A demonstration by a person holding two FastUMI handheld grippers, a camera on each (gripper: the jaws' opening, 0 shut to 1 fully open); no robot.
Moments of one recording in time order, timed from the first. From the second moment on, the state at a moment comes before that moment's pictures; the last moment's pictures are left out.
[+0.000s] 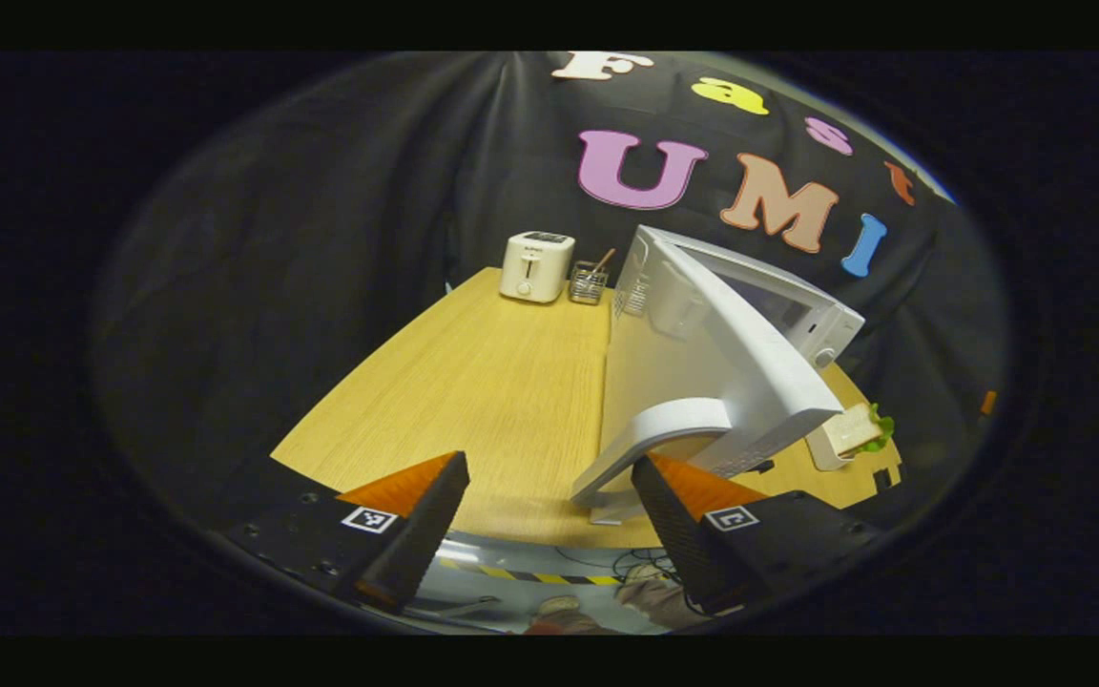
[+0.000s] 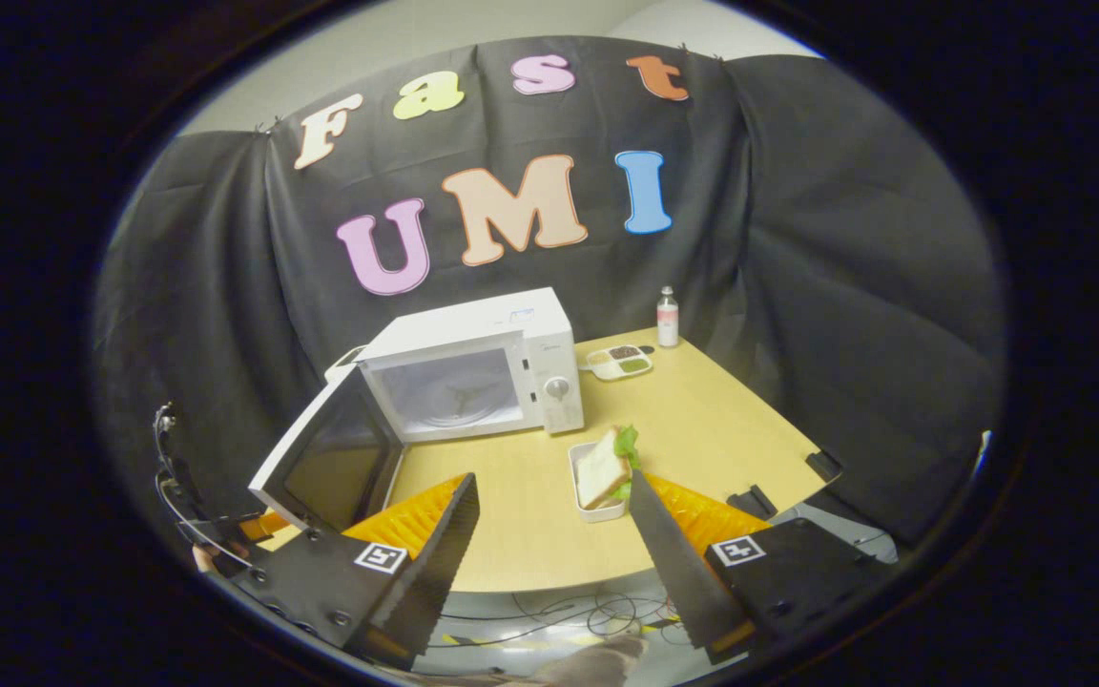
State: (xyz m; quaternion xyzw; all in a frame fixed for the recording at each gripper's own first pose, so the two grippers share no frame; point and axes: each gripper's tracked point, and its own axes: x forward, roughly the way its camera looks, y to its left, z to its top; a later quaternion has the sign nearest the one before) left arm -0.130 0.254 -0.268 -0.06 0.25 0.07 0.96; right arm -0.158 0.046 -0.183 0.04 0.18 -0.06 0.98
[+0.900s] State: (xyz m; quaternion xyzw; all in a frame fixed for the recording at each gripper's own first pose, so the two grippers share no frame) left arm -0.141 0.285 -0.176 -0.03 0.17 0.28 0.94; right arm -0.020 -0.055 -0.332 0.11 0.44 -0.02 0.89
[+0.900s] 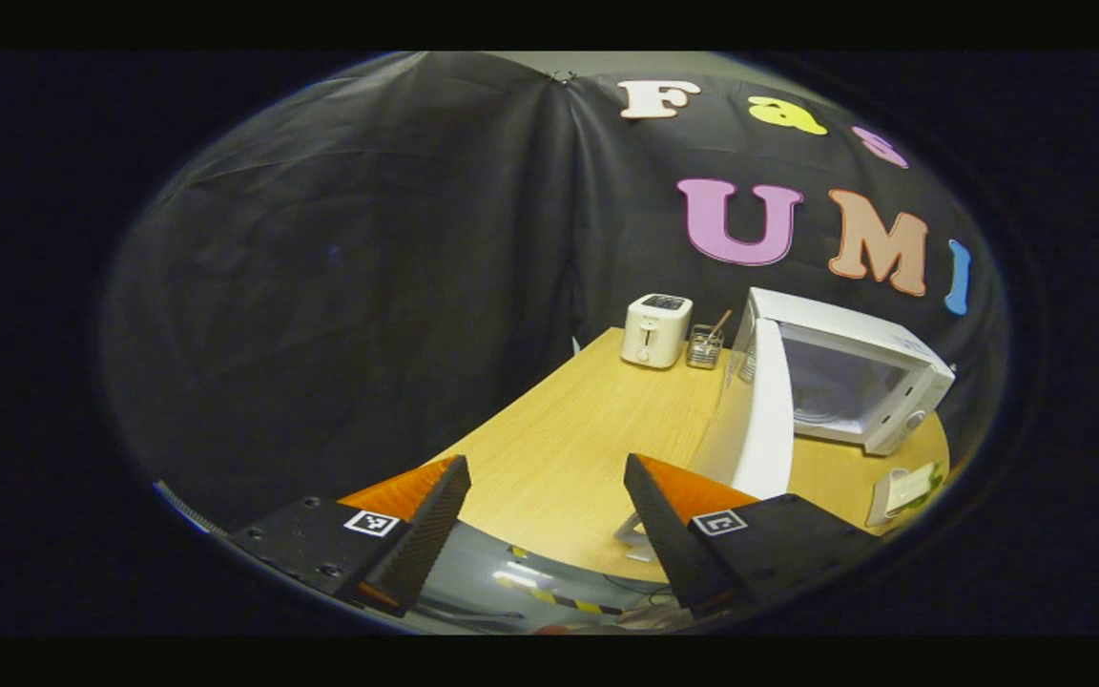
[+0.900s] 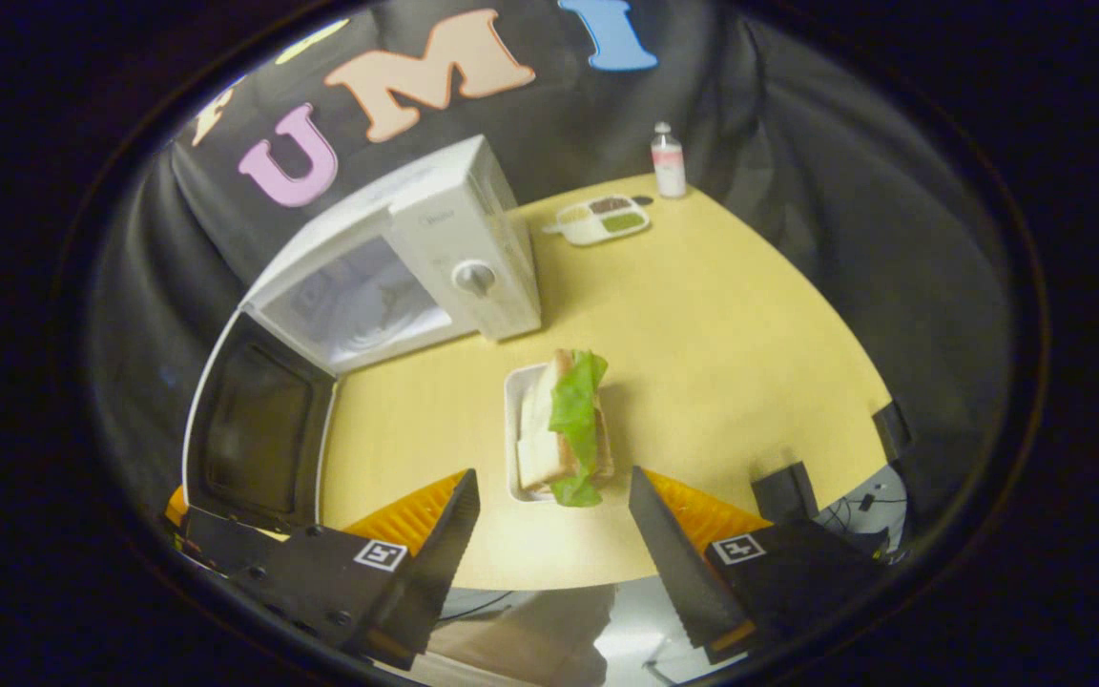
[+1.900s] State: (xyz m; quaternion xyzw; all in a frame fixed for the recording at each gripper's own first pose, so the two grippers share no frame) left arm -0.147 0.287 -0.186 -0.07 0.17 0.39 0.90; right arm 0.026 -0.047 -0.396 0.22 0.54 0.05 0.81
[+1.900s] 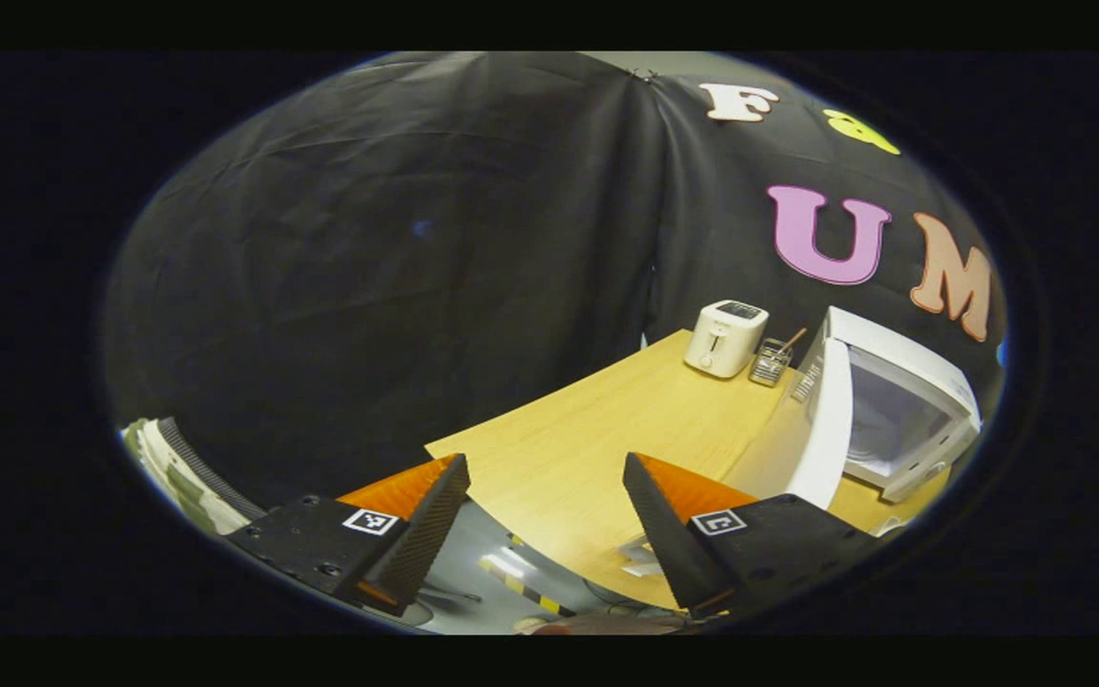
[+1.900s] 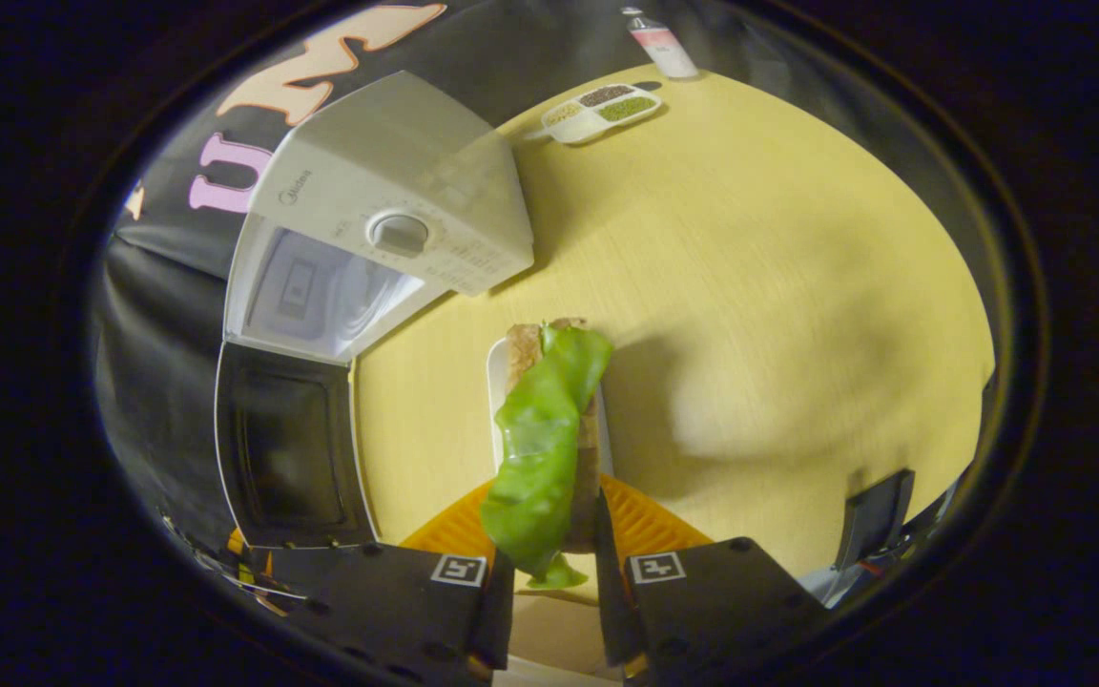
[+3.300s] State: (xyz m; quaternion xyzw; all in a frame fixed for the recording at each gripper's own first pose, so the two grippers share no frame) left arm -0.097 0.333 -0.189 -0.03 0.20 0.24 0.95; right arm 0.080 0.222 -0.288 0.43 0.31 0.08 0.84
